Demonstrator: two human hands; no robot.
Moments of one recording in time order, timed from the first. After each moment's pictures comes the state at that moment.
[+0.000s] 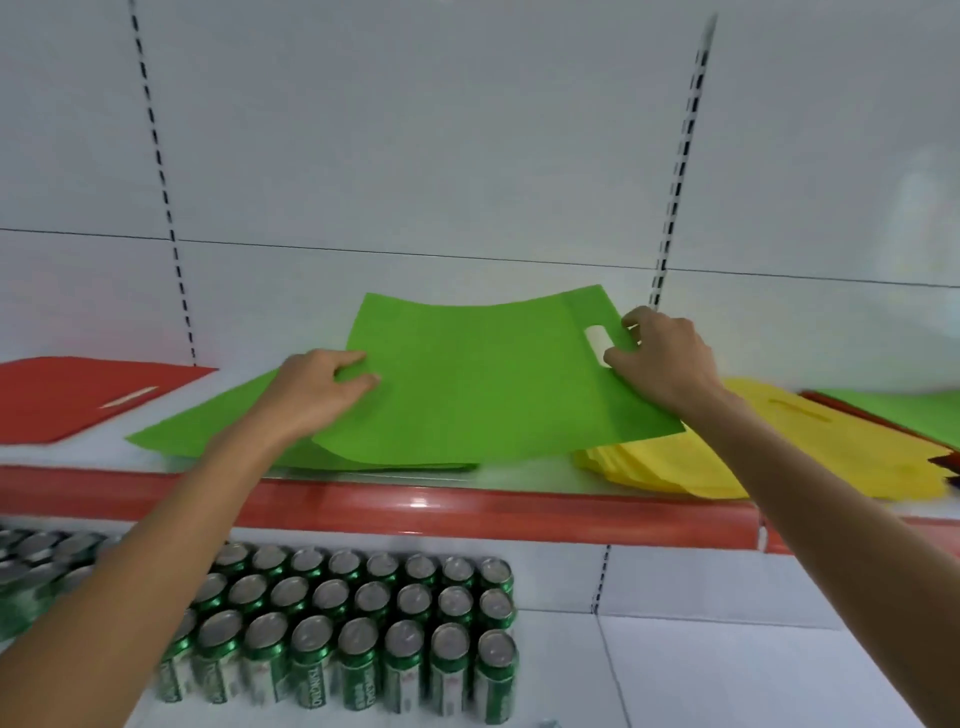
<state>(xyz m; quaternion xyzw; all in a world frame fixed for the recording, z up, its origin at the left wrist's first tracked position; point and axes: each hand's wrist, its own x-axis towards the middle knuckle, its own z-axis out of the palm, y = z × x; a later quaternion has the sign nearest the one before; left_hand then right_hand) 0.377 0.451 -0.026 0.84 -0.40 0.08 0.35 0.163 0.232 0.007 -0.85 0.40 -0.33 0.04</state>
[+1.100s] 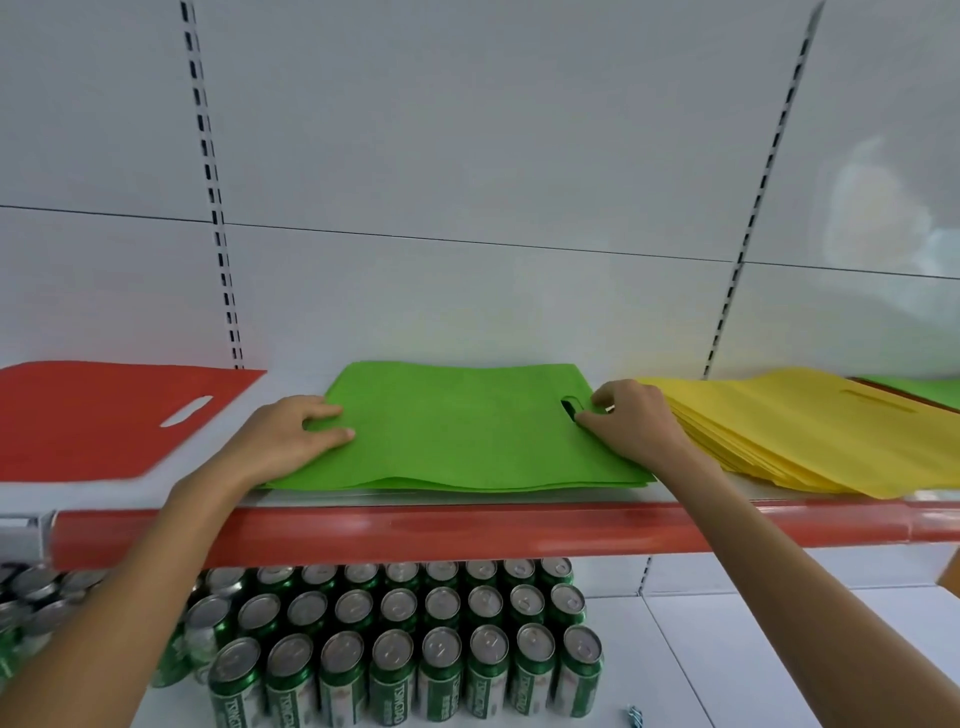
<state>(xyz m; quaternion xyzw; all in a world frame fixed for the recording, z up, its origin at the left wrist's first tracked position) 0.561 0.534 -0.074 0.84 -0.44 -0.04 0.32 0.309 0.331 -0.055 -0.85 0.45 -0.25 0.11</state>
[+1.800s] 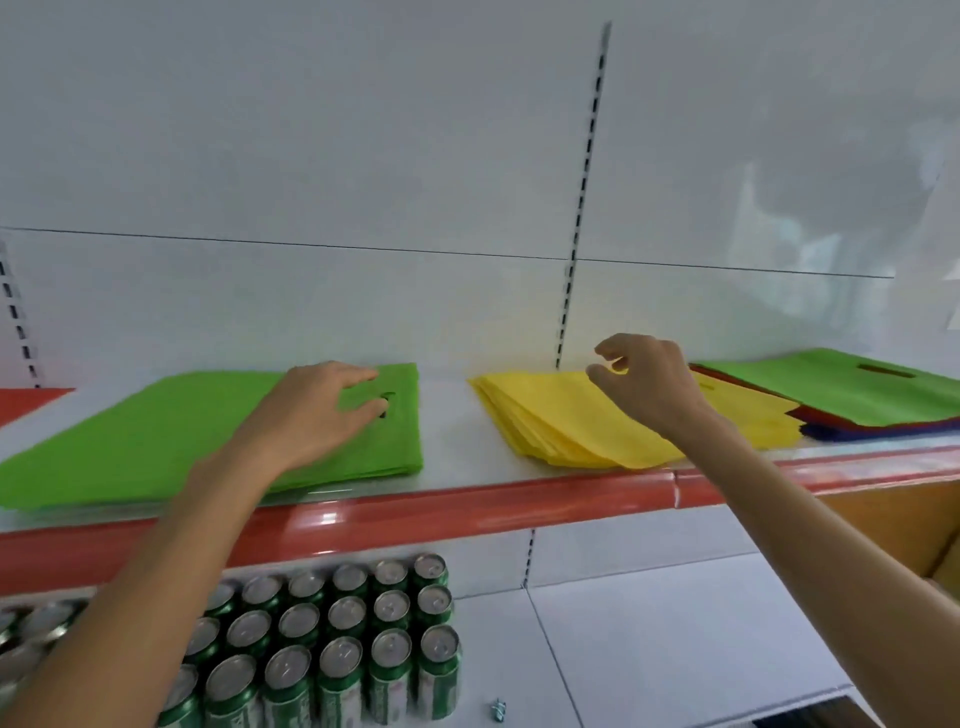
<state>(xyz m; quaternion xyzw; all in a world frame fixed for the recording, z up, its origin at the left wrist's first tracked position) 0.399 0.443 -0.032 0.75 -0.58 0.09 0.30 0.151 0.267 -0.017 -0.82 0.43 -0.37 0.05</state>
